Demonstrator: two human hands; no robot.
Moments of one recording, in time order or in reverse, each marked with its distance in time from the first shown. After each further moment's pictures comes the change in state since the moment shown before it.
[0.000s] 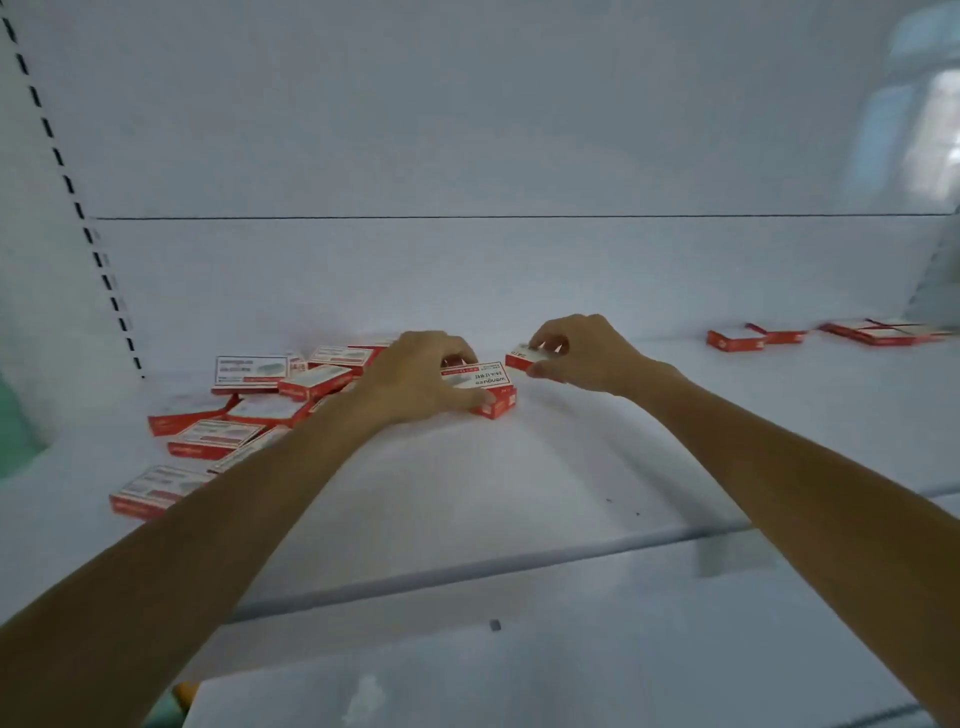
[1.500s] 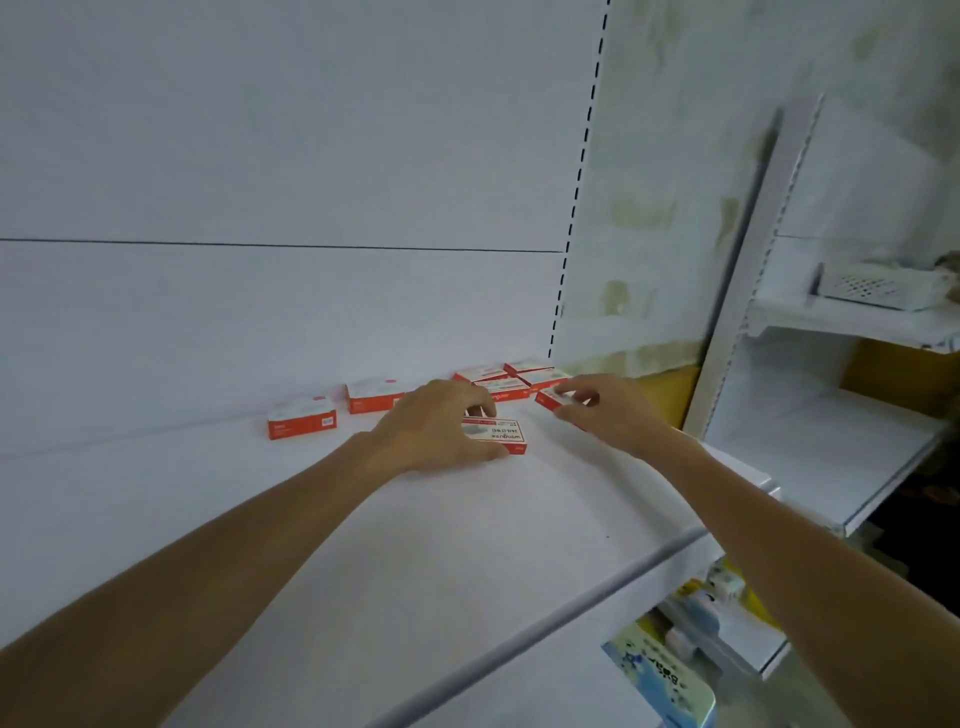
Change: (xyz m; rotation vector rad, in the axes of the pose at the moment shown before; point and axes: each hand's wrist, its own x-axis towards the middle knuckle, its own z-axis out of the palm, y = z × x) left_hand 0.290 0.377 0.302 -0.087 -0.193 0.381; right_hand -0.118 0.500 -0.223 -0.004 0.246 0.466
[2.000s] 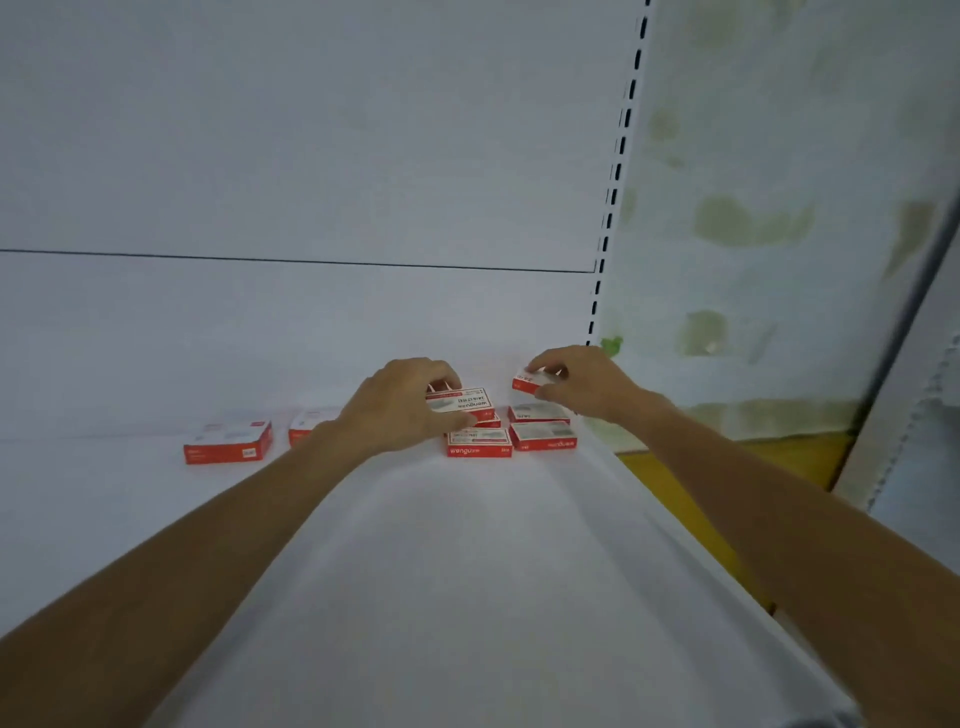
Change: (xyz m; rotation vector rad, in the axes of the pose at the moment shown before) left_hand 0.101 -0.008 0.018 0.051 0.240 -0.398; right_hand 0.177 0.045 0.005 -0.043 -0.192 -0.459
